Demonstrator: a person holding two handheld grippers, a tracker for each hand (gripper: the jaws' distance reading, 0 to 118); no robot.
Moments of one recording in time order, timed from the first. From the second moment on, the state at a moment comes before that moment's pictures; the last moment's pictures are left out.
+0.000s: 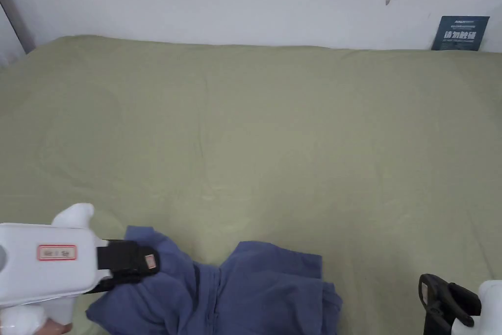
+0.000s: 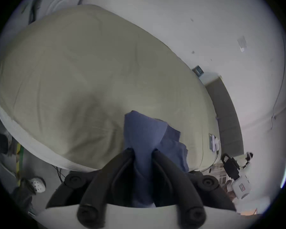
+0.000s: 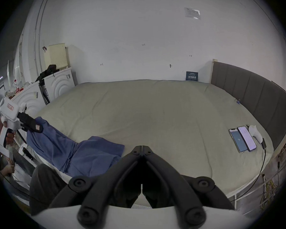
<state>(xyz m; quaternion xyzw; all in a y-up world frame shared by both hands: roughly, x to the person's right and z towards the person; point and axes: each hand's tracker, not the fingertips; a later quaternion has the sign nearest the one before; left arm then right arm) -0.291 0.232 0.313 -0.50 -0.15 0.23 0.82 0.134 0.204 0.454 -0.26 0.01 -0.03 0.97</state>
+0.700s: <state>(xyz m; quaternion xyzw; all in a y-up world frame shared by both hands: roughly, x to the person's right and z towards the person) -0.135 0.173 0.299 -0.50 -0.27 0.21 0.79 0.182 0.196 0.471 -0.27 -0.05 -0.06 0.96</state>
